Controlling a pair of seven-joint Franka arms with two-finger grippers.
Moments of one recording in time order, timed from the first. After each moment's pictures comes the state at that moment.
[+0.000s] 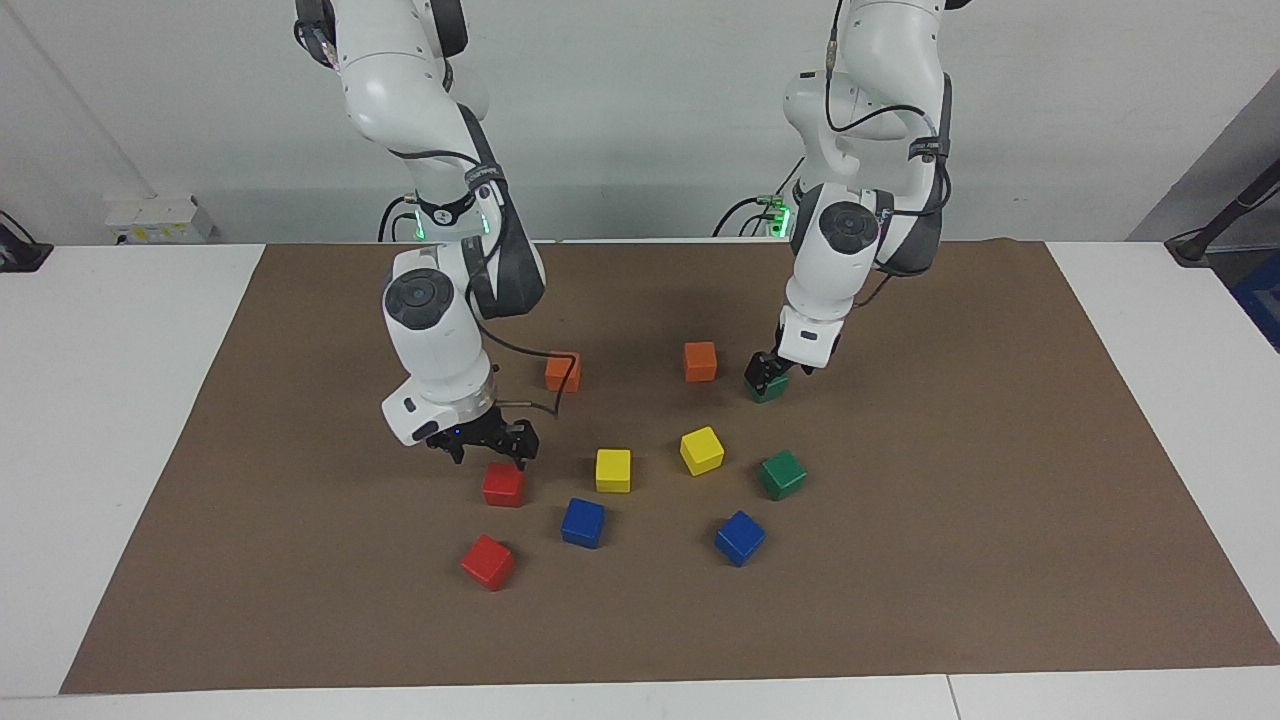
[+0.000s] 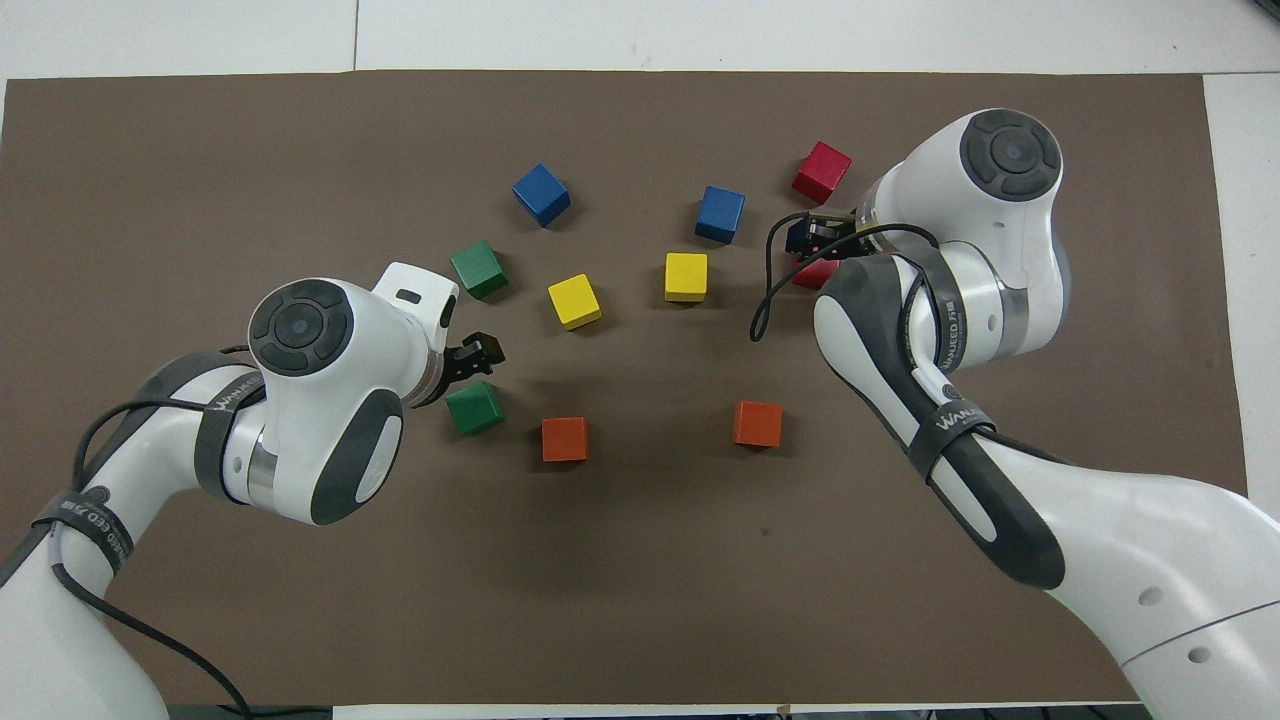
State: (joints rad) left arm -0.34 0.13 -0.10 -2.18 -0.02 2.31 -0.78; right arm 0.29 0.44 -0.06 -1.70 0.02 2.22 0.39
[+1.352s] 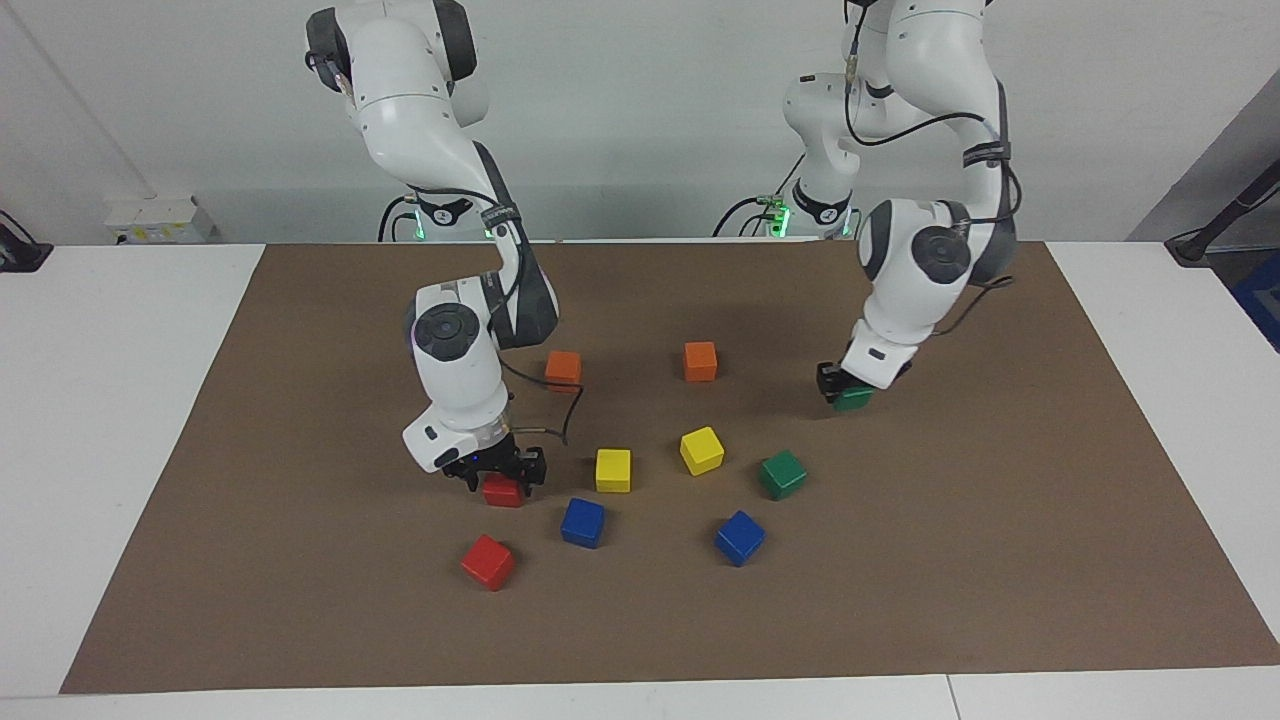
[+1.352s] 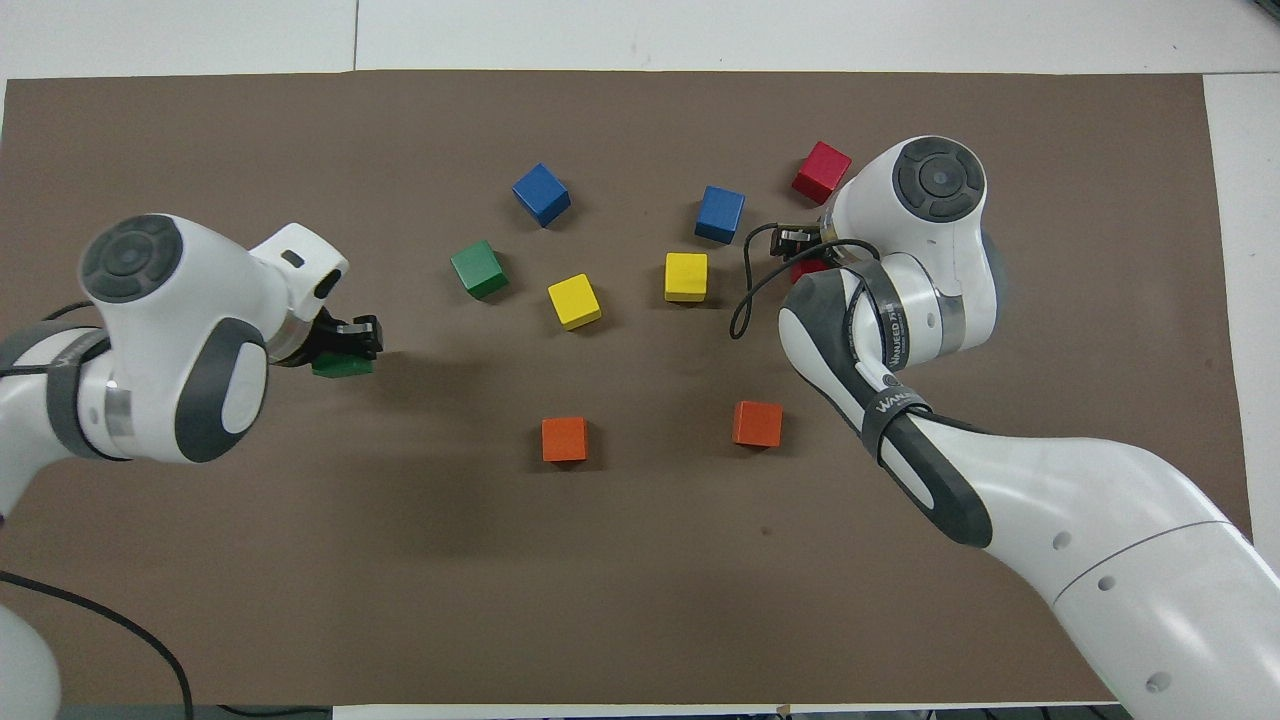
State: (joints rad) left arm -0.11 0.16 -0.04 -2.06 -0.02 2.19 -0.17; right arm 0.30 0.54 -0.06 -1.68 0.01 2.32 0.39
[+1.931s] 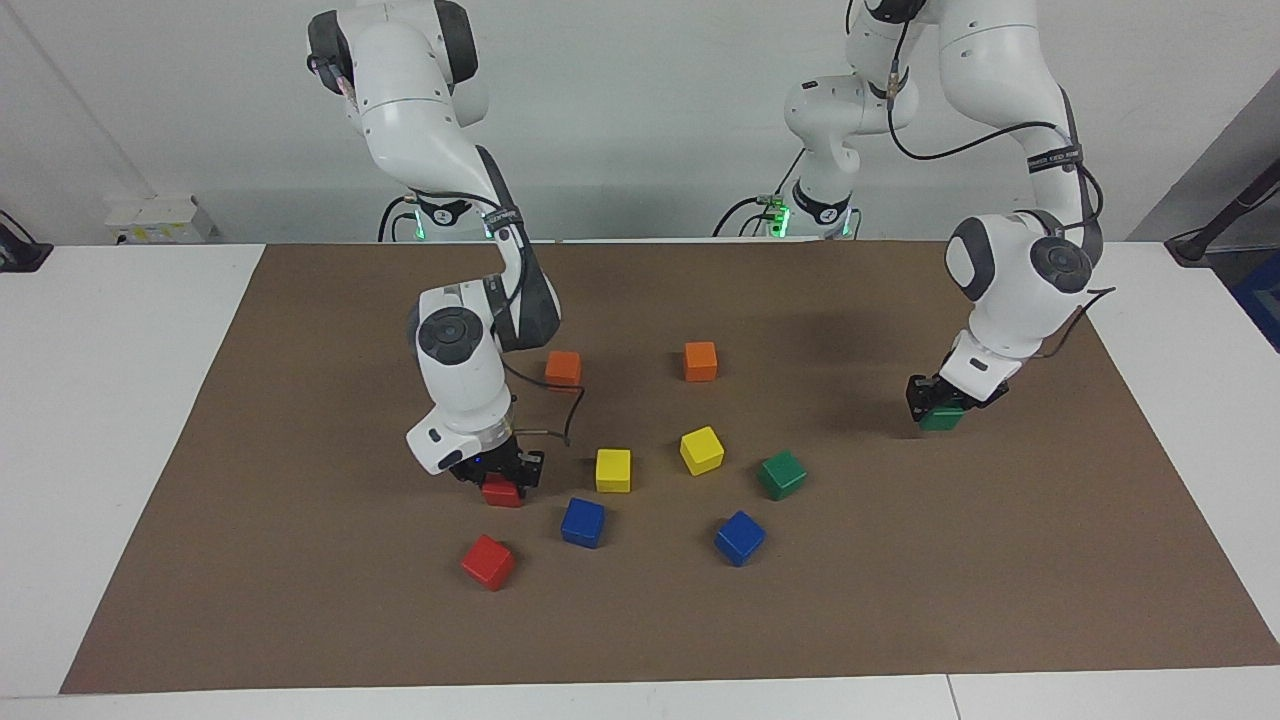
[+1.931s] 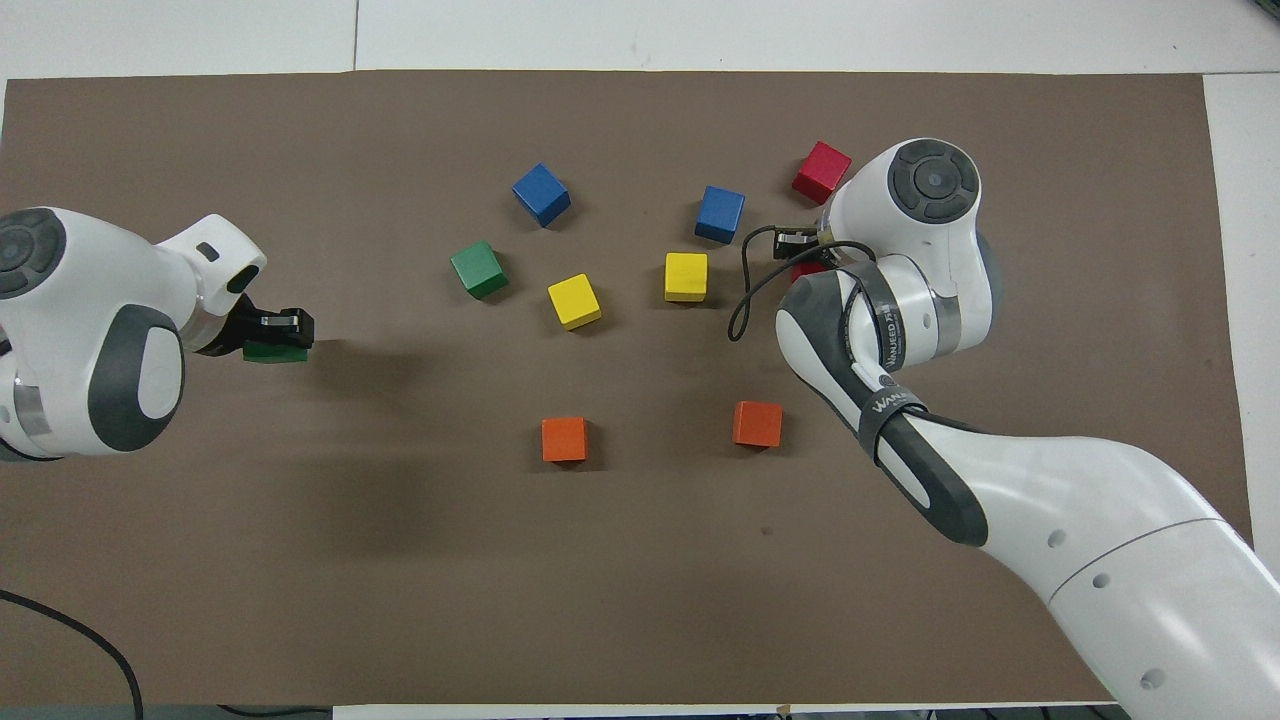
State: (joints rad) left arm 0.03 0.27 -0.05 -1.99 0.02 2.27 0.07; right arm 0.31 0.54 -0.06 -1.68 0.01 2.31 0.39
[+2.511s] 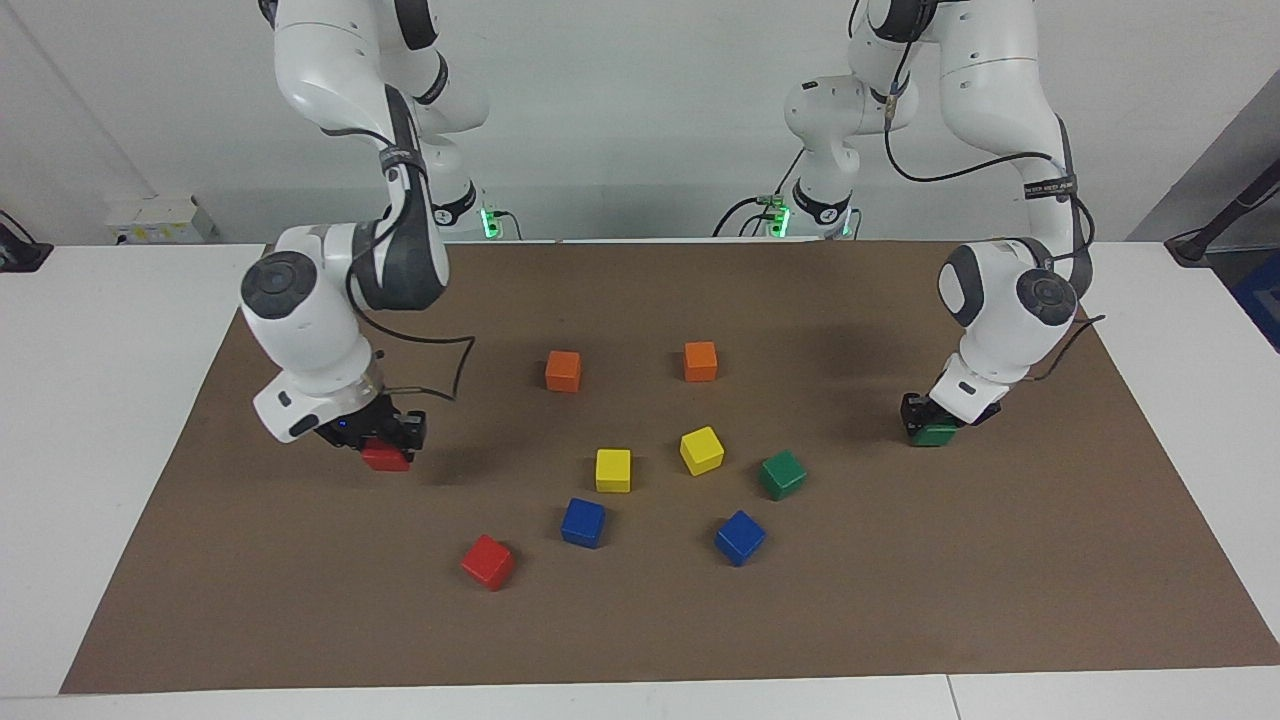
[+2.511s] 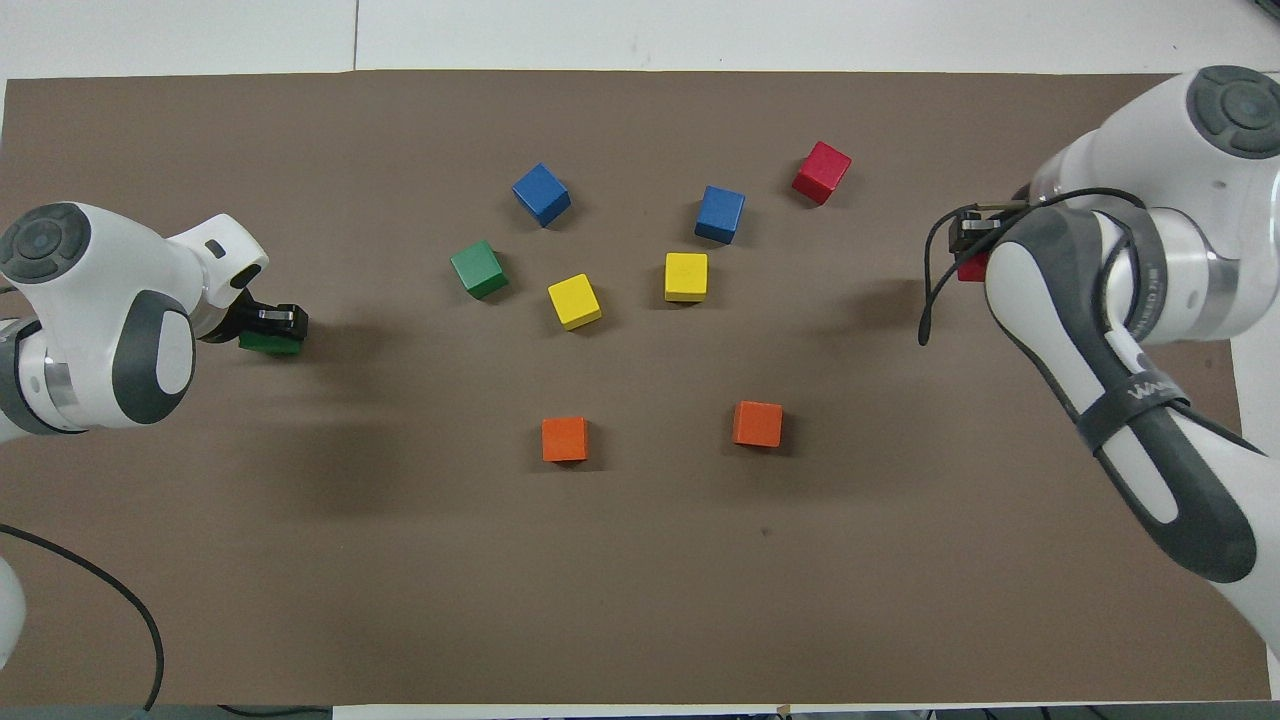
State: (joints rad) left arm 0.04 0.30 -0.05 -2.01 0.03 2.29 0.08; right arm 0.06 0.33 -0.07 -1.75 0.01 2.10 0.06
